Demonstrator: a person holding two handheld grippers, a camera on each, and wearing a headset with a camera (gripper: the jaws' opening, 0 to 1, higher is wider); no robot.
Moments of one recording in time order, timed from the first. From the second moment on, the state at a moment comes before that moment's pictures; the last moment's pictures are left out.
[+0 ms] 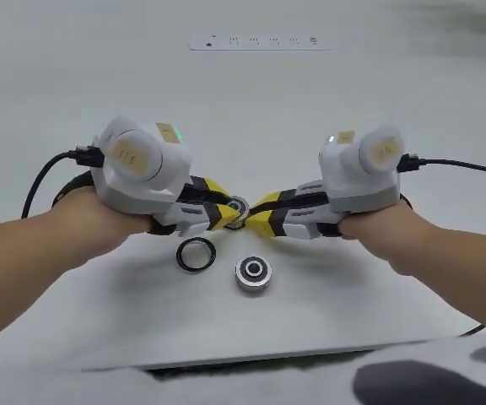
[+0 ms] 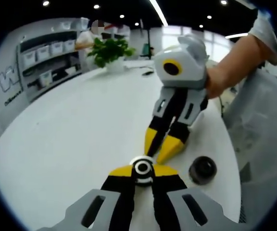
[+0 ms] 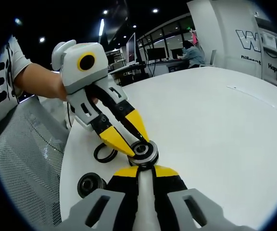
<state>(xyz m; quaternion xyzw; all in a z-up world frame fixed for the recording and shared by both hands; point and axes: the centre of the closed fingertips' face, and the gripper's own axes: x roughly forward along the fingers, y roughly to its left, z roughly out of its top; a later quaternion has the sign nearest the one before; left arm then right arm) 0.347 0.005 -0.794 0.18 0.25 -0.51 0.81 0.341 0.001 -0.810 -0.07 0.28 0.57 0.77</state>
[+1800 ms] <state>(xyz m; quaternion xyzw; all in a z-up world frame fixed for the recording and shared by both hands) 0.344 0.004 -0.793 0.20 0.25 -0.47 0.82 0.343 0.003 -0.790 0.02 0.29 0.54 0.79</state>
